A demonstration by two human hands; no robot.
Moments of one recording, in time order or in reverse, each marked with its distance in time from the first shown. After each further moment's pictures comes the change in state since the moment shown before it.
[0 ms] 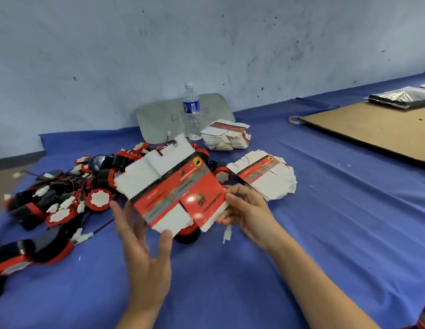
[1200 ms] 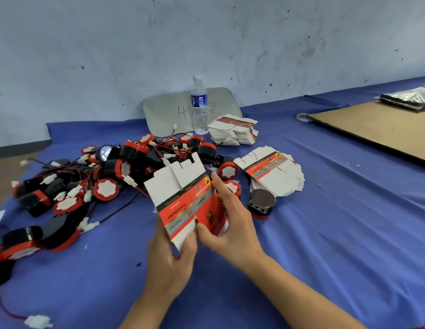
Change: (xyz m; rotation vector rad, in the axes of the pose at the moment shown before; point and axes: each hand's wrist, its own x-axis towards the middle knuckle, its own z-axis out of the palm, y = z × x) left_hand -0.012 0.002 0.001 0.054 -0.245 0.004; right_hand -0.028 0.028 0.046 -0.839 0.079 -0.456
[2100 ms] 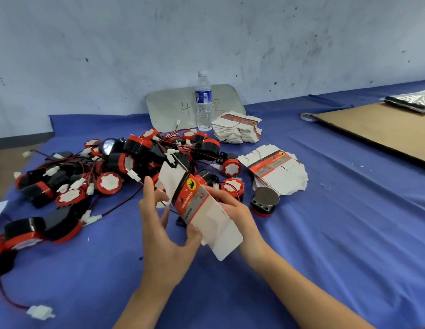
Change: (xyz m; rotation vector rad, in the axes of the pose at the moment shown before) left_hand 0.011 -0.003 -0.004 0.116 0.101 0.098; right_hand 0.009 0.003 -0.005 0.619 -0.226 0.356
